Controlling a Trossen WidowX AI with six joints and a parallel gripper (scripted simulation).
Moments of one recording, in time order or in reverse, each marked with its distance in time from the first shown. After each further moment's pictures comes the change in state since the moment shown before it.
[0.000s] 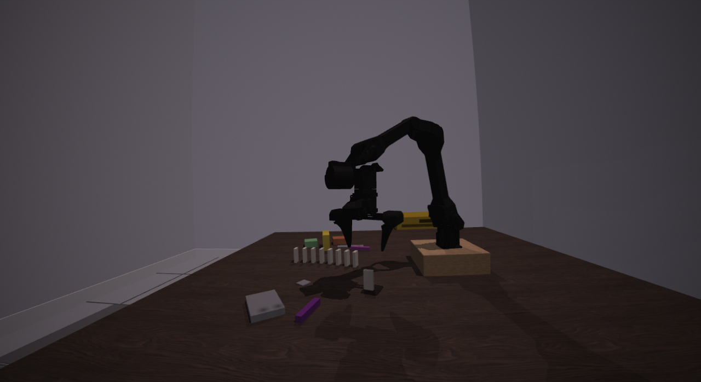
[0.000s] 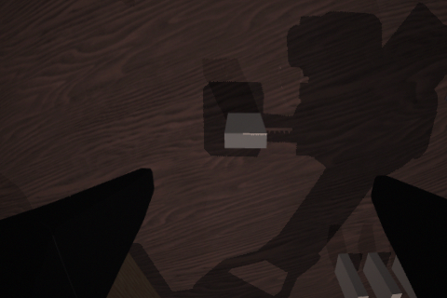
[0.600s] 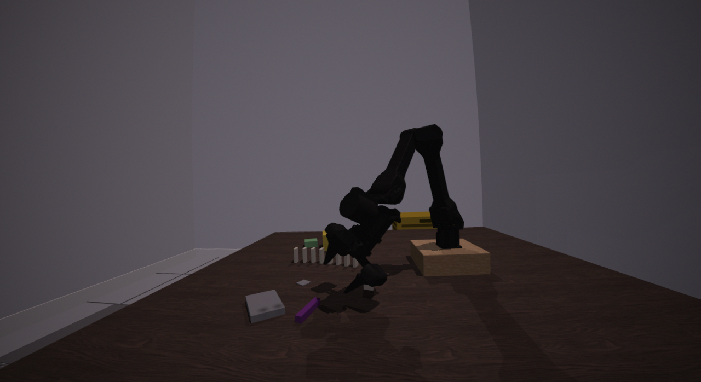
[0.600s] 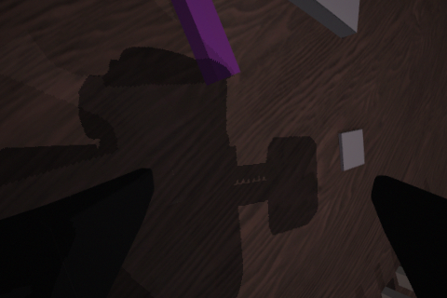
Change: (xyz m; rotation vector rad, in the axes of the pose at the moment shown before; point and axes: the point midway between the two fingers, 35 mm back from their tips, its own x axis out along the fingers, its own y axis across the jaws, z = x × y) arm 0.067 -0.035 0.063 0.273 -0.217 -0.605
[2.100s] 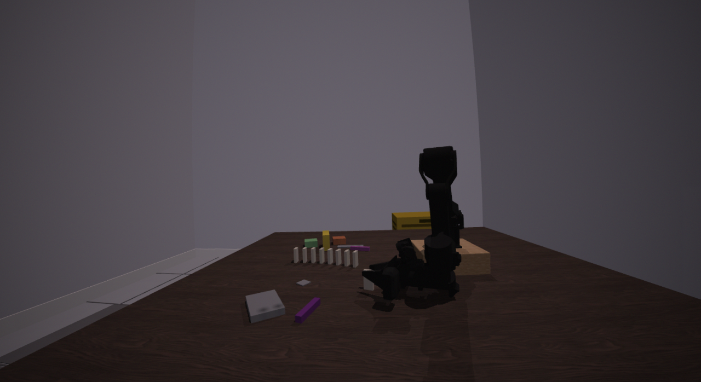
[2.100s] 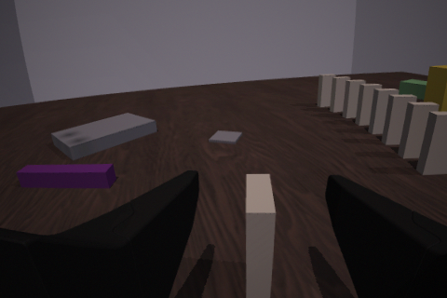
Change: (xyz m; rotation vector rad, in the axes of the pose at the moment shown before) arm -0.031 0.047 -0.086 1.130 -0.696 -0.618
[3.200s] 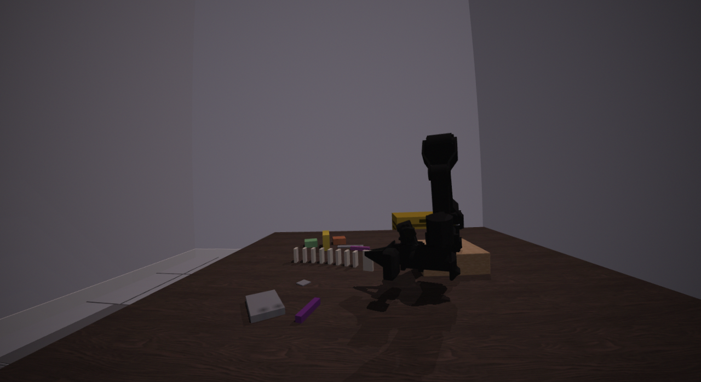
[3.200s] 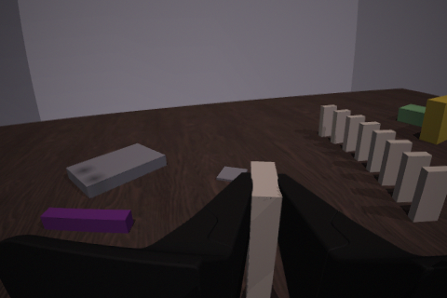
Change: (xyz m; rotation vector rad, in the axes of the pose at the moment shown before) arm -0.004 0.008 0.046 -0.008 -0.010 0.005
